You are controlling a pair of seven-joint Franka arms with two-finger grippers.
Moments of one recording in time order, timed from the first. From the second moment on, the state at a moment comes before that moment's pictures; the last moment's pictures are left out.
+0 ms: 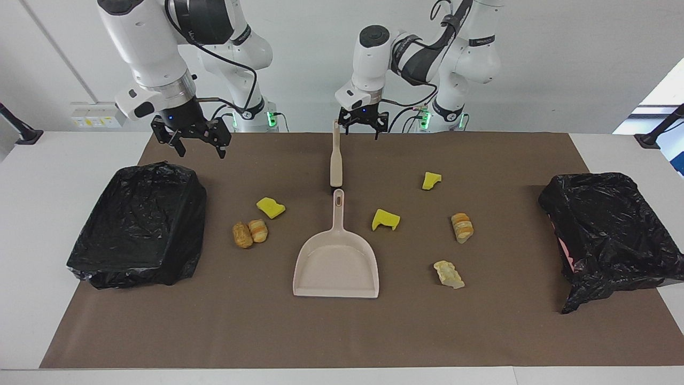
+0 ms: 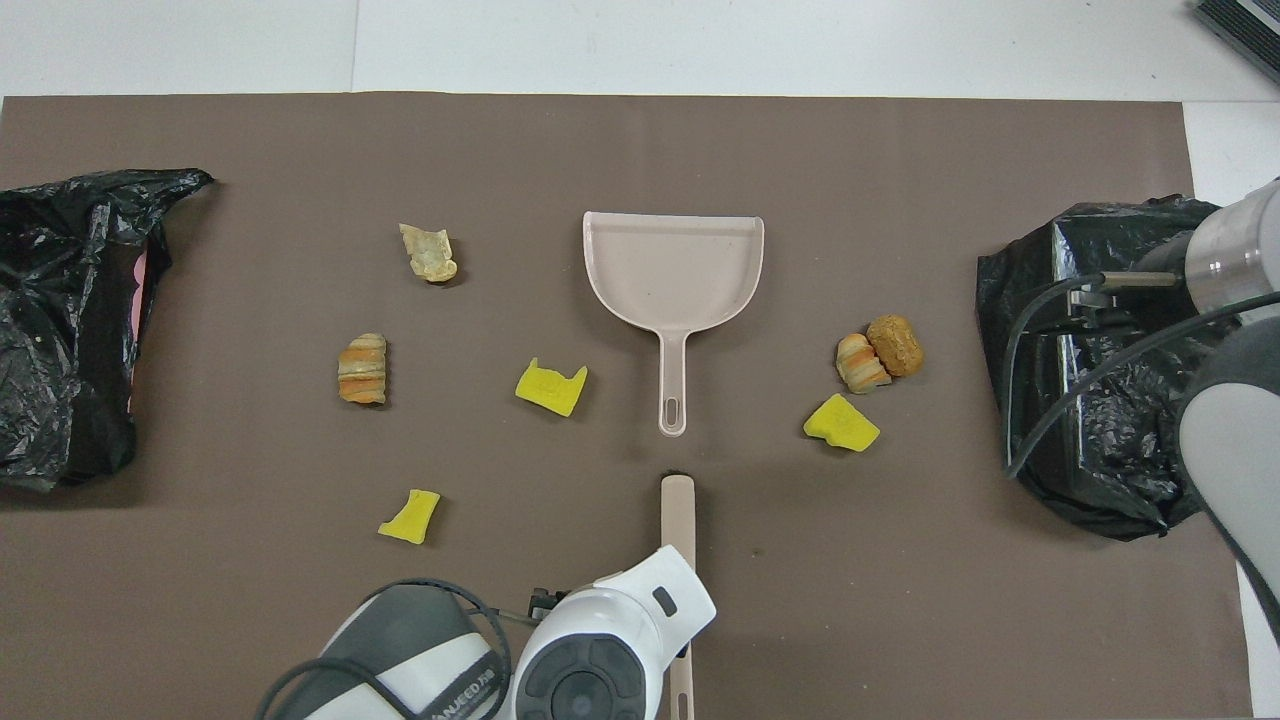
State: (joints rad) left arm -0.88 -0.13 -0.09 -2.28 -0.09 2.15 -0.66; right arm 0.12 0.00 -0.05 -1.63 0.01 1.63 0.15
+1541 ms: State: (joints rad) left arm -1.03 0.02 -0.08 -2.29 -0.09 2.31 -0.86; right arm 0.20 0.18 -0.04 -1.62 0.13 1.77 0.30
